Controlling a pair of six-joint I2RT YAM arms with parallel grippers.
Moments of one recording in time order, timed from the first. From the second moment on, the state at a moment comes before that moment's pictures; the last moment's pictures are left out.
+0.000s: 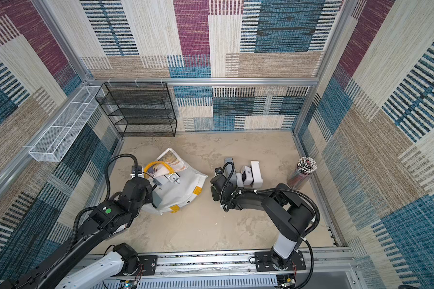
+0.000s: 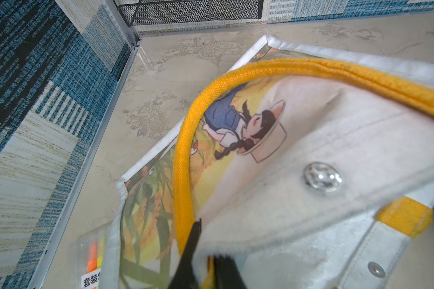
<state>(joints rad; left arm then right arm) -0.57 0.84 0.78 -0.72 -0.61 -0.37 0.76 1.69 0.79 0.05 0.28 0.39</state>
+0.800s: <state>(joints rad) -0.57 0.85 0.79 -0.67 -0.57 -0.36 0.97 1.40 0.76 0.15 0.15 0.50</state>
